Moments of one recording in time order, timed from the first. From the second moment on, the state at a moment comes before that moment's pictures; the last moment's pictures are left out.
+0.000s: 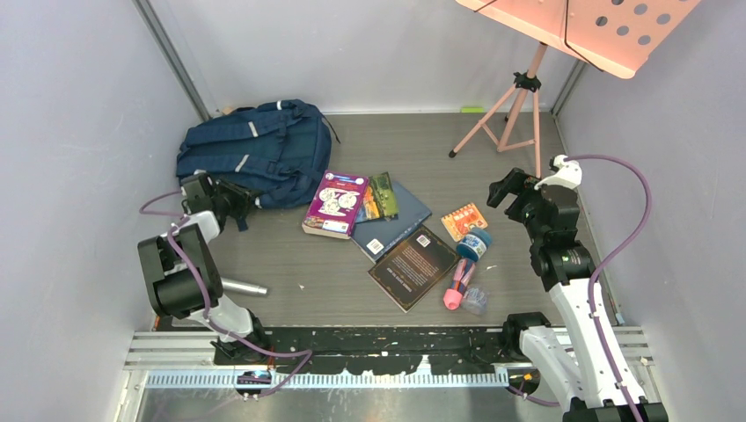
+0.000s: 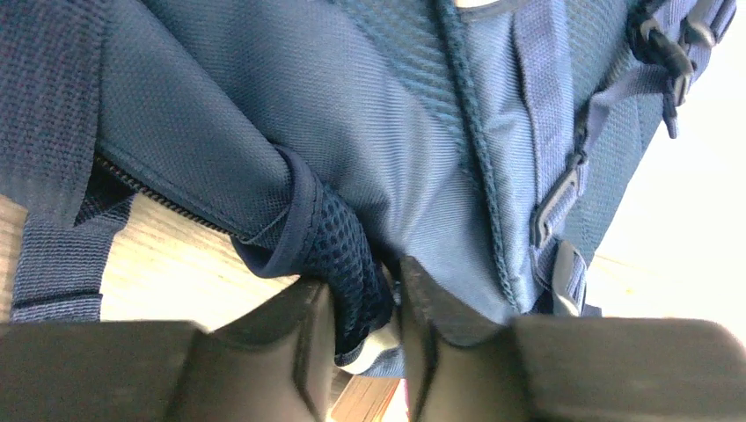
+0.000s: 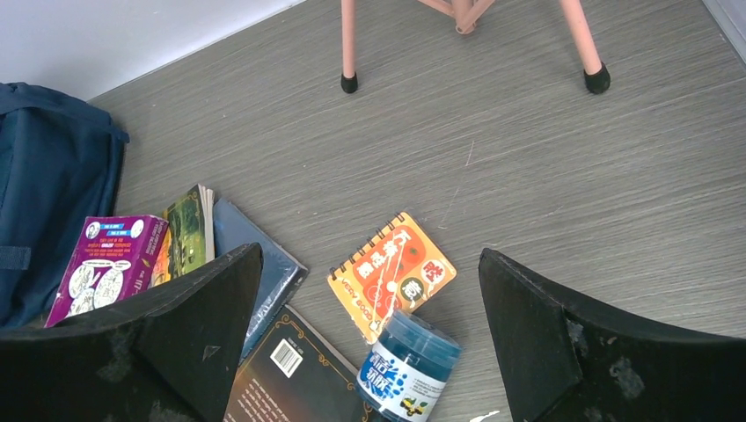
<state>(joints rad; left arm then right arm) 0.36 1.58 0.77 0.12 0.43 -0.89 0.07 0.72 0.73 -0.32 0.12 0.41</state>
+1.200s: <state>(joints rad) 0.10 1.25 0.96 -0.07 0.59 -0.77 0.55 1.24 0.94 -0.17 -0.06 0.61</state>
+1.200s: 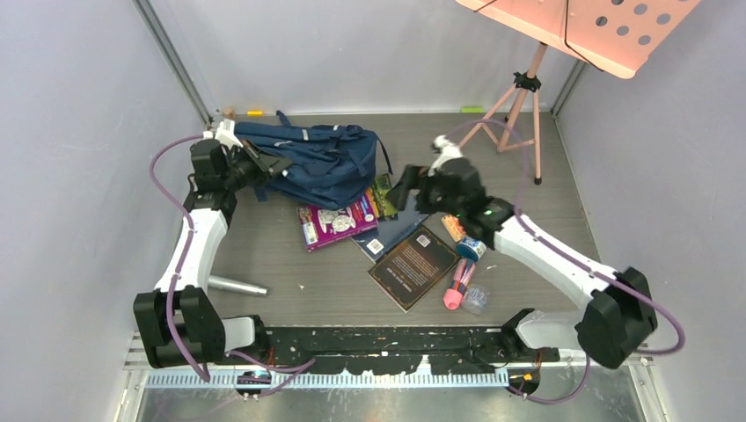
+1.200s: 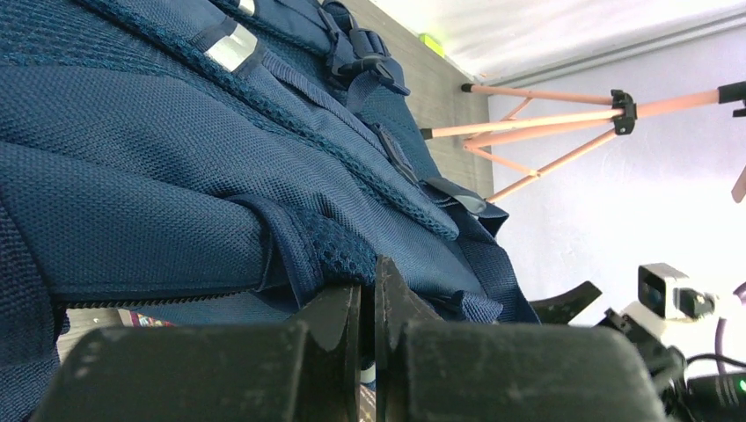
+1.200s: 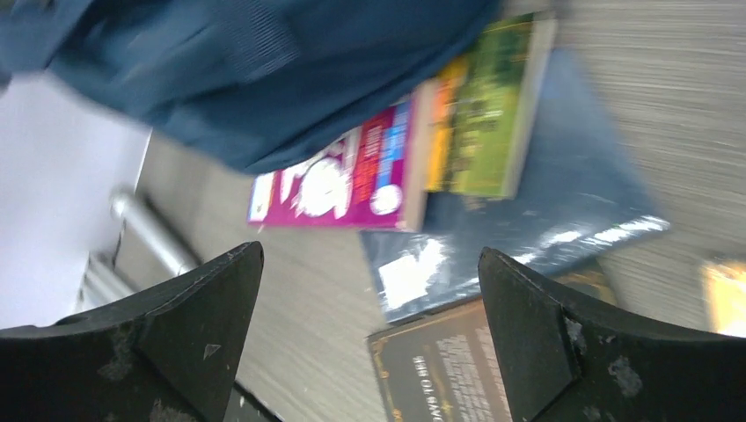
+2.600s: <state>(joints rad) 0.02 1.27 1.06 -0.22 0.51 -0.60 1.02 1.84 1.30 0.21 0.56 0.11</state>
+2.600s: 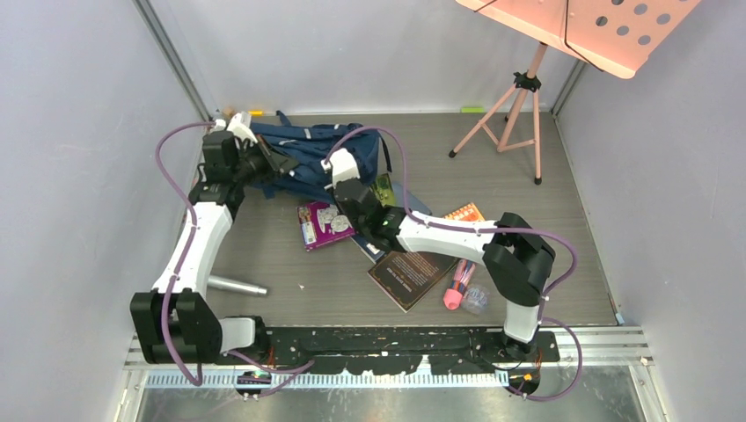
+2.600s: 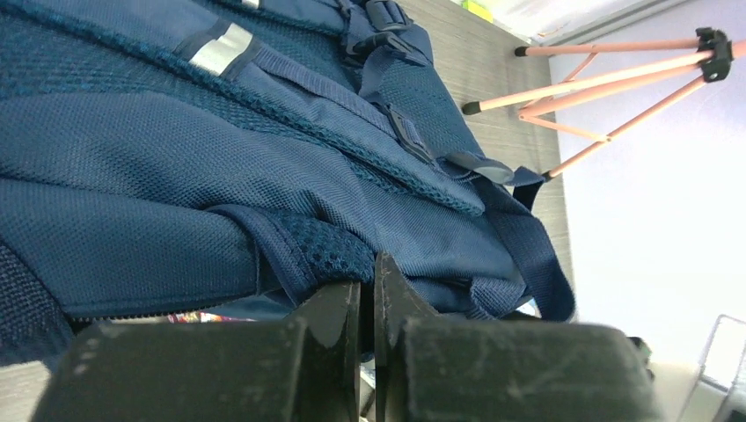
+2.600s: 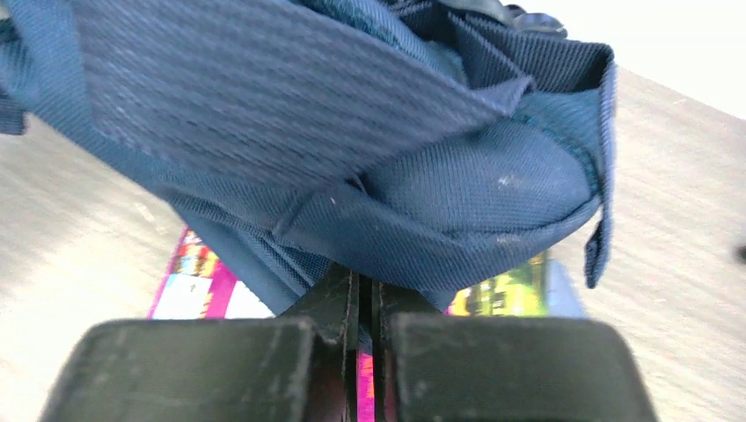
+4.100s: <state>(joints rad) -0.84 1.42 1.23 -0.28 0.12 -0.25 0.61 1.36 0.95 -0.08 0.59 0.18</state>
